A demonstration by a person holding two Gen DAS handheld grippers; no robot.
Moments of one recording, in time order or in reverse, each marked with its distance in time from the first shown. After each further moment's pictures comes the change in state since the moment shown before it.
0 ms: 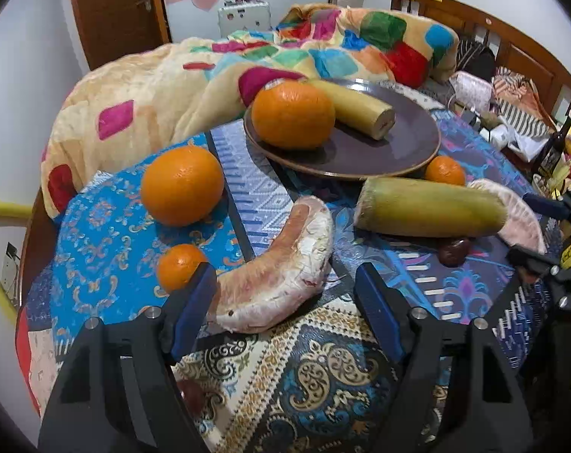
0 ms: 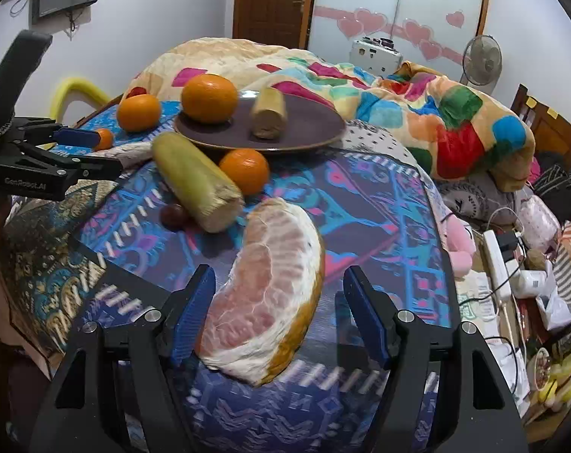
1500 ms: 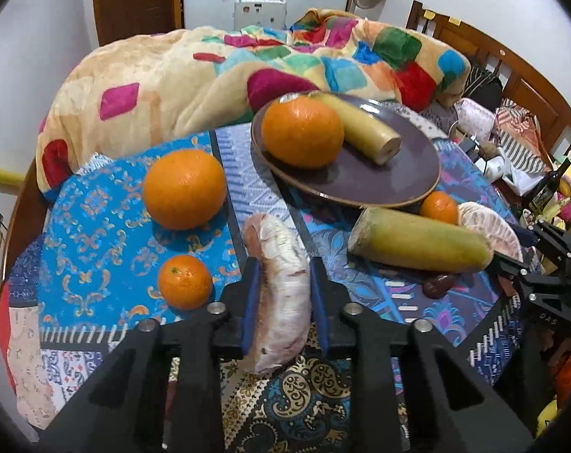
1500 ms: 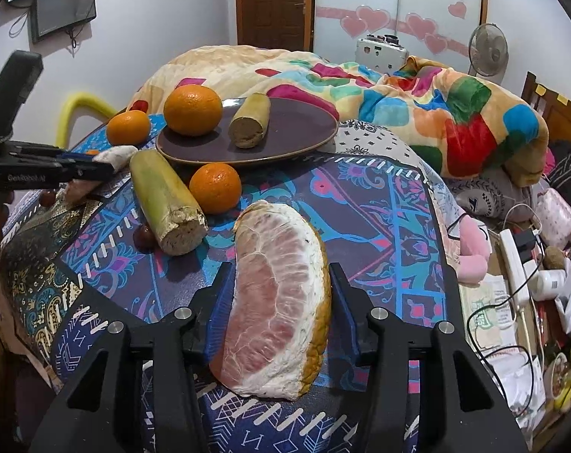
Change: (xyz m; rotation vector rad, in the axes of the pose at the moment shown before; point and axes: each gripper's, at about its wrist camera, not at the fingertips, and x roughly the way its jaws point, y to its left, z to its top) left arm -0.015 0.010 0.011 -0.130 -0.015 -0.052; right arm 0.016 -0.024 0.010 0.039 -0.024 0.081
